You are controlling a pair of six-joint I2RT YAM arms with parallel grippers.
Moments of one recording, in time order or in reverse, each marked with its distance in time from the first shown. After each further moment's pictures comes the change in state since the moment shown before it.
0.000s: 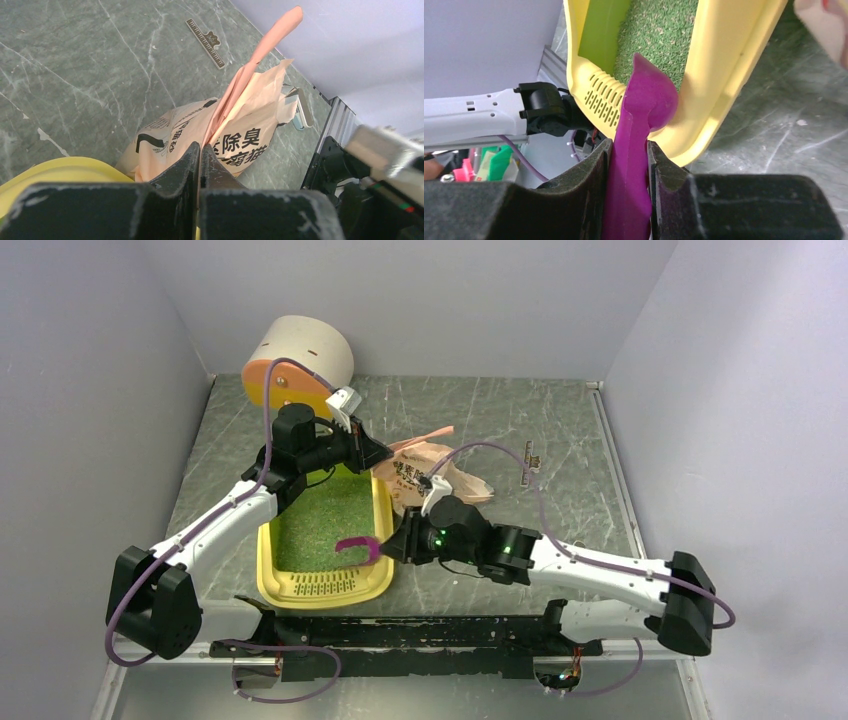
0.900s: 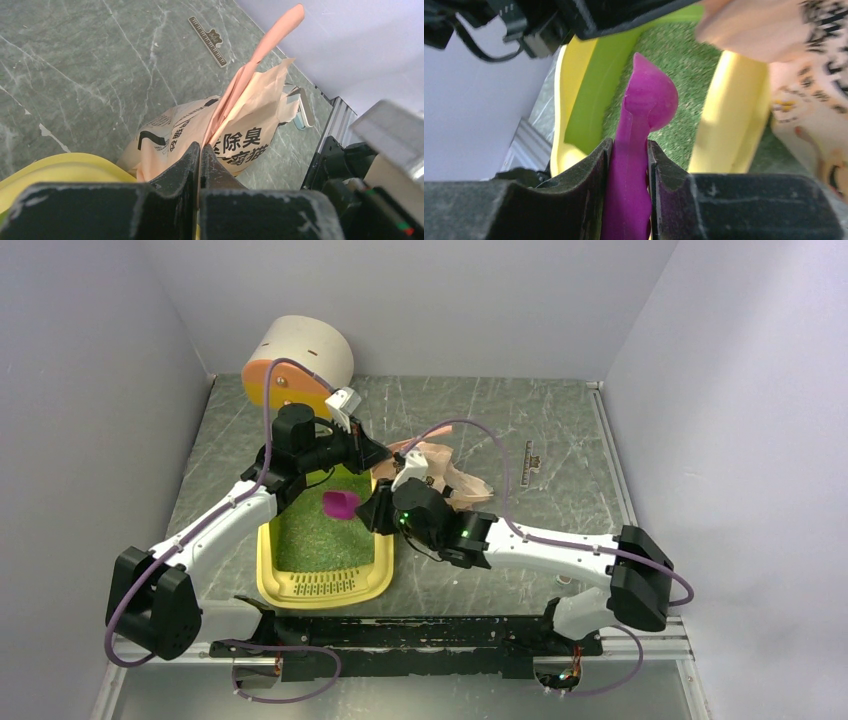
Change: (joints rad) left arm 0.001 -0.002 0.000 -0.016 -0.006 0.000; right arm 0.005 0.234 0.190 0.145 0.292 -0.145
